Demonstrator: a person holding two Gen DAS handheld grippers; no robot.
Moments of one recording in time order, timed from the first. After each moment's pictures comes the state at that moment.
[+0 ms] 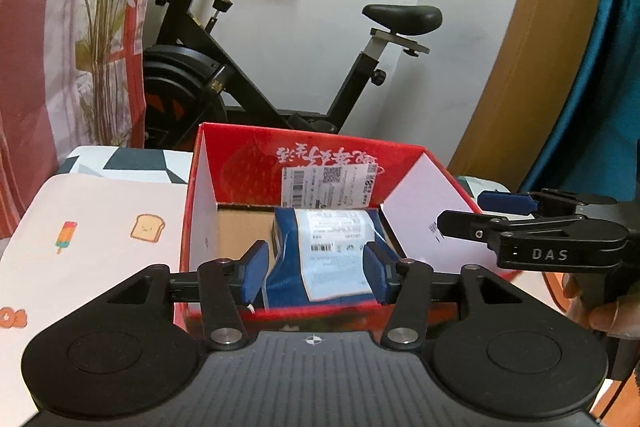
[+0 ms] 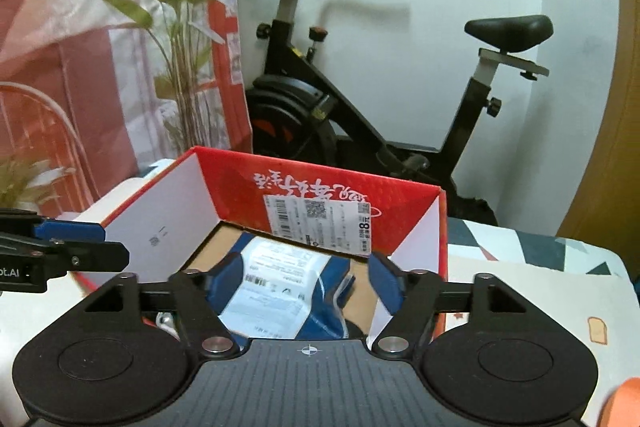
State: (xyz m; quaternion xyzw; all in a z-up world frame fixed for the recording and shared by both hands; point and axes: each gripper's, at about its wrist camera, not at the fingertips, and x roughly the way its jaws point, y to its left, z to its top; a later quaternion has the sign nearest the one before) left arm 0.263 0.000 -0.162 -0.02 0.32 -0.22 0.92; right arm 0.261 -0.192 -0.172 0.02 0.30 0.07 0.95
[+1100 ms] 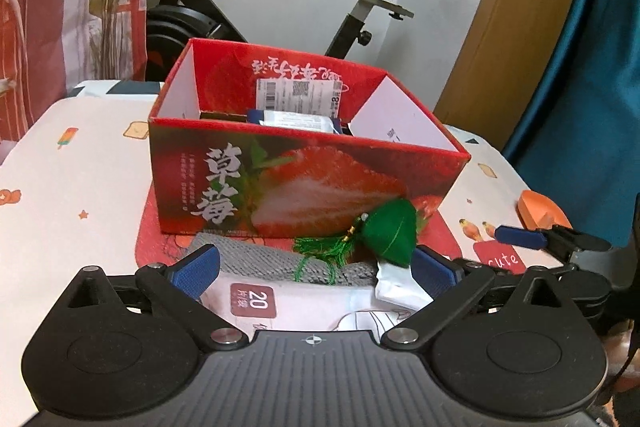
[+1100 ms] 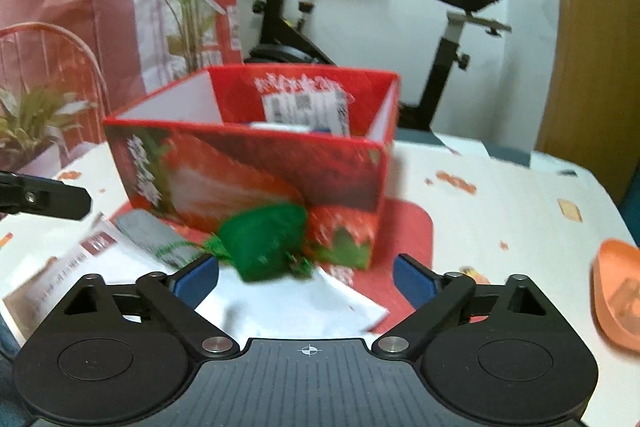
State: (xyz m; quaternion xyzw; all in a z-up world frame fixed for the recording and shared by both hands) left arm 0.160 -0.011 -0.208 -0.03 0.35 -0.22 0.91; right arm 0.110 -0.210 -0.247 0.03 0.31 0.05 0.95
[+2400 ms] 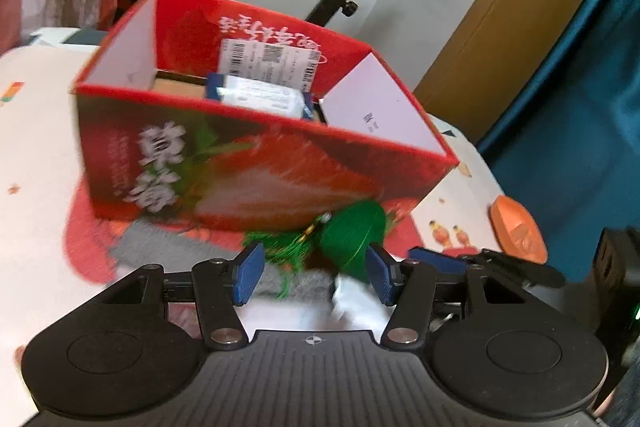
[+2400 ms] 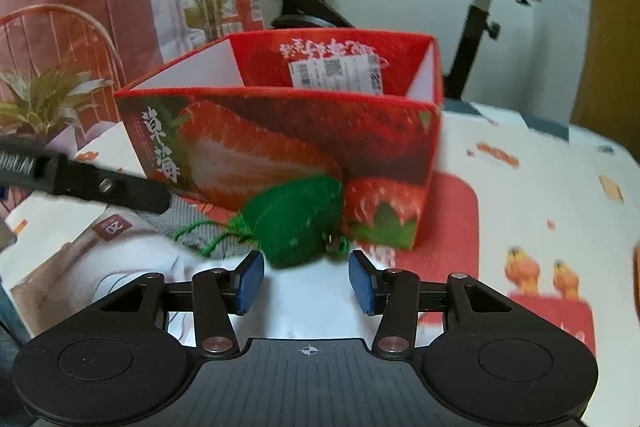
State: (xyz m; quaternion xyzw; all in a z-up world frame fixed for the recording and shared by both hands) left arm 0.215 -0.037 -0.225 -0.10 0.41 -0.27 0.87; right arm 0.136 -0.194 -0.264 0.03 0.34 0.09 0.93
